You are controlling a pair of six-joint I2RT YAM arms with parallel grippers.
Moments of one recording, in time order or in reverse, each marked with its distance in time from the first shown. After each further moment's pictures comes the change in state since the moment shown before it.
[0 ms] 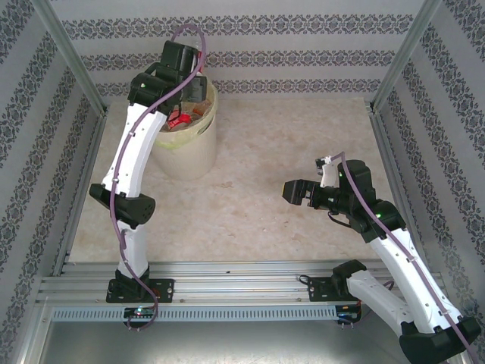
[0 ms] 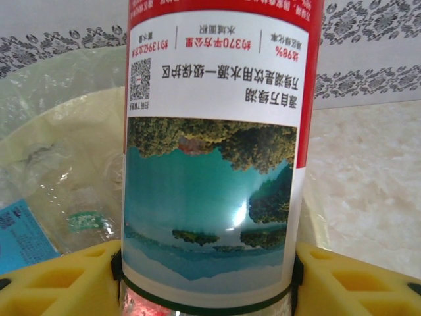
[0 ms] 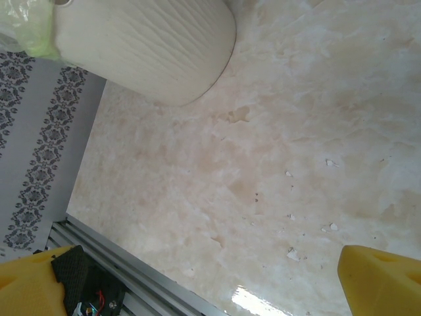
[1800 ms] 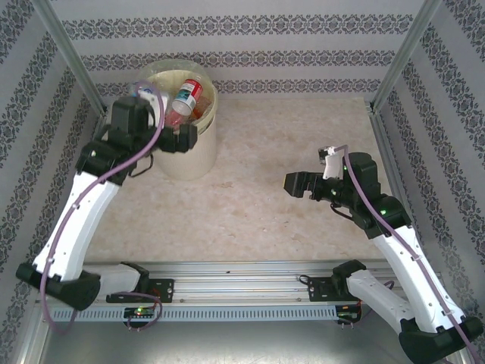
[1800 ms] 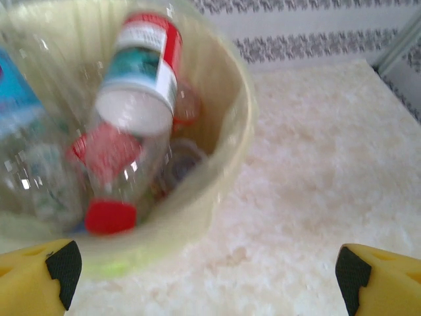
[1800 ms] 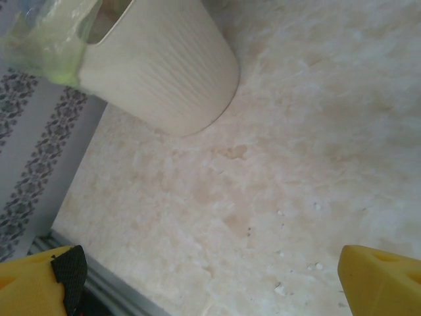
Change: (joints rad) left arm 0.013 -0.812 -1.051 0.359 0.298 0.014; right arm -0.001 0.027 0.098 0.007 0.078 -0.080
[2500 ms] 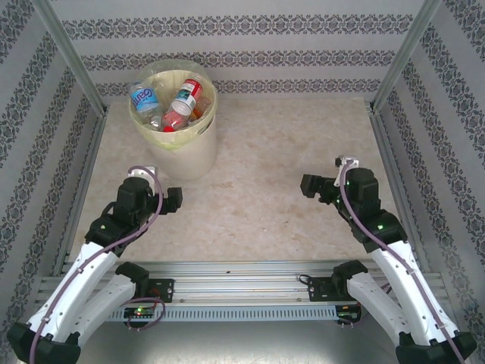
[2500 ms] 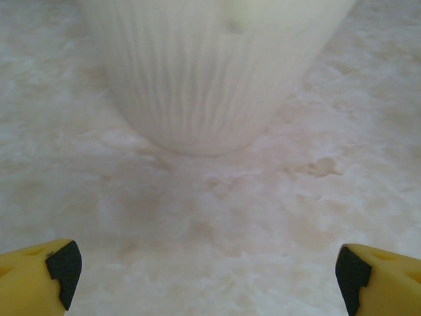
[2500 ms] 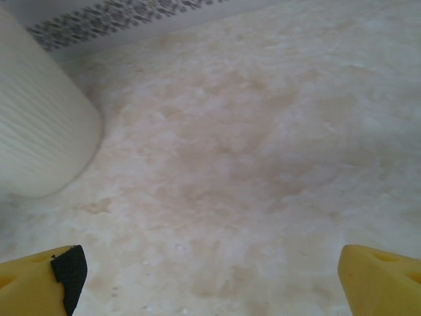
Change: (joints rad) left arm -0.002 -0.517 -0.872 0.276 -0.204 -0.124; right arm -0.060 -0.141 -0.232 0.124 0.384 -0.088
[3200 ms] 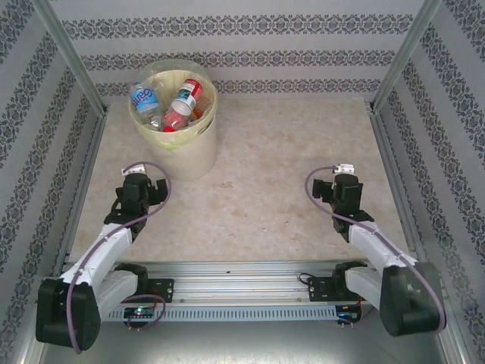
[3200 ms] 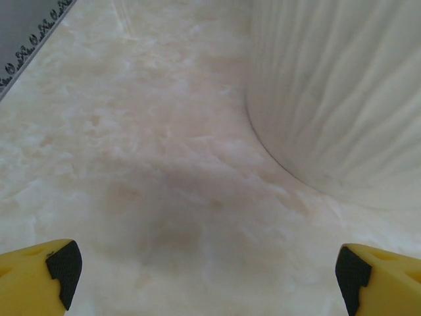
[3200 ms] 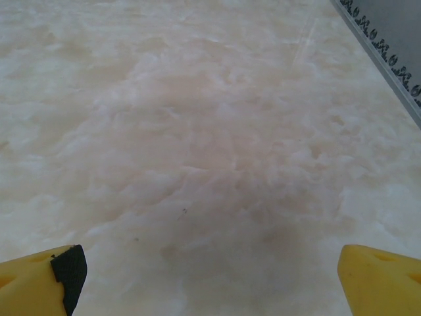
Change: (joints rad) left arm 0.261 0.294 -0.204 0.494 -0.100 0.072; right arm -0.183 0.406 -0.381 0.752 0.223 -0.274
